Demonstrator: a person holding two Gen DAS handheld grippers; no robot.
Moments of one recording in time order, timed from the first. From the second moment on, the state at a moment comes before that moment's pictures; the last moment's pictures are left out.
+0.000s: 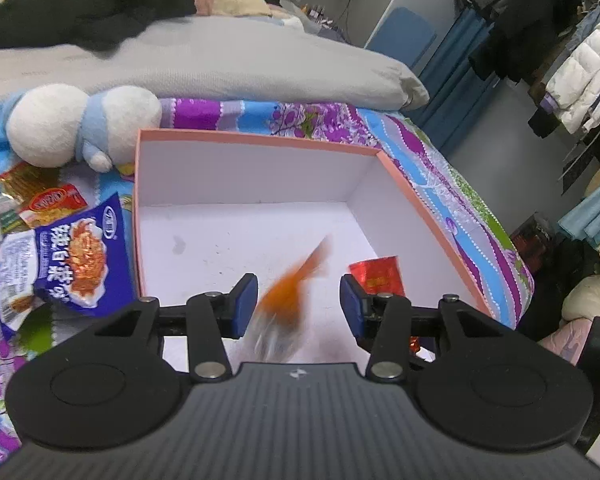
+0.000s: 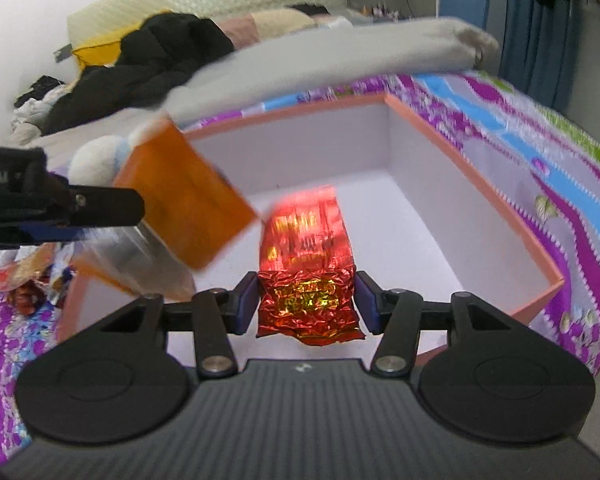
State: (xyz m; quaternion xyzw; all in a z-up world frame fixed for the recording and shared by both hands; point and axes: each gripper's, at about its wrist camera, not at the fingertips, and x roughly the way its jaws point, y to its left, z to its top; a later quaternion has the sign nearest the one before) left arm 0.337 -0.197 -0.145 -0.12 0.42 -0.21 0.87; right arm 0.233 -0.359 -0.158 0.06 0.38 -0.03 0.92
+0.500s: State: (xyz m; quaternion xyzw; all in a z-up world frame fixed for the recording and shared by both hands) left arm 0.344 -0.193 -0.153 -0.11 0.43 -0.21 0.87; right arm 0.243 -0.360 -0.173 0.07 0.40 -0.02 0.91
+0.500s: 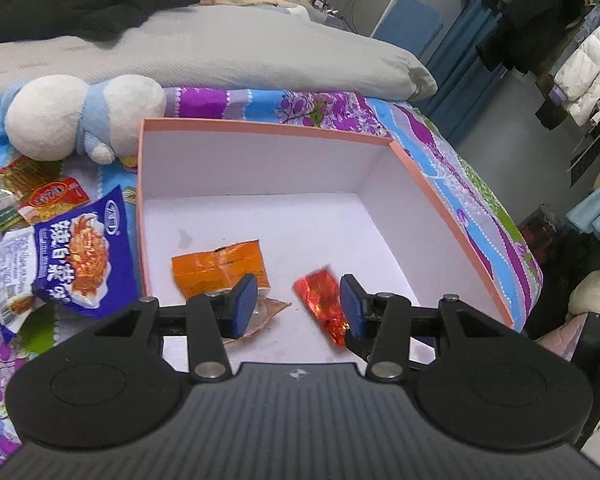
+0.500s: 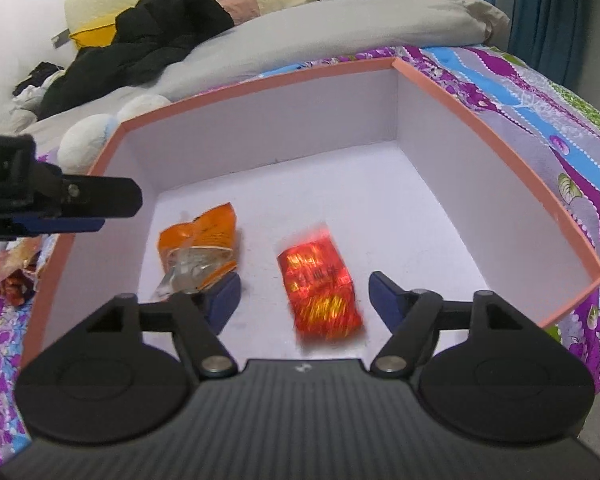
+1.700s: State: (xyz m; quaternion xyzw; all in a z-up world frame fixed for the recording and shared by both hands) left arm 0.138 -0.085 -0.044 -0.12 0.33 -0.18 0.92; right arm 0.092 -0.284 -0.071 0.07 0.30 0.03 0.95
